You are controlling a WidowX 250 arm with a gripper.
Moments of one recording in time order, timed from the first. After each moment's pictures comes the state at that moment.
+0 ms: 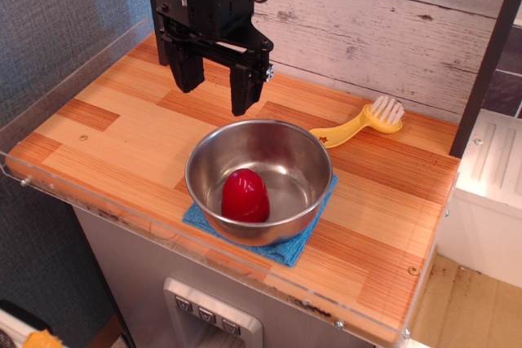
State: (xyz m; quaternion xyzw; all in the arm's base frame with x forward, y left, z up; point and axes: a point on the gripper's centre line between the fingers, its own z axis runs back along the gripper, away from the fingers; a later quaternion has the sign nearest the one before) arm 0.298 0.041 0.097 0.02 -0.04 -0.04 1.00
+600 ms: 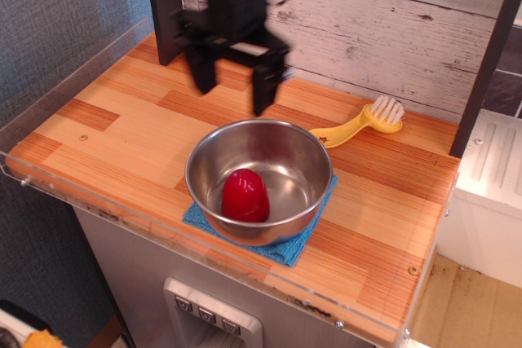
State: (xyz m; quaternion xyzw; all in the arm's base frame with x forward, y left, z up) arm 0.310 0.012 0.100 0.01 -0.04 -0.05 1.00
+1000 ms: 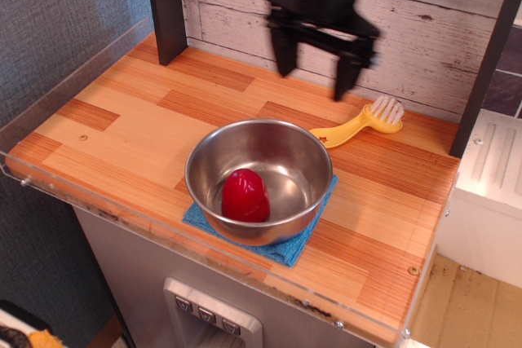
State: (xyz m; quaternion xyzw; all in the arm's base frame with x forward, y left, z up) arm 0.354 -0.041 0.094 0.01 -0.05 -0.10 0.99
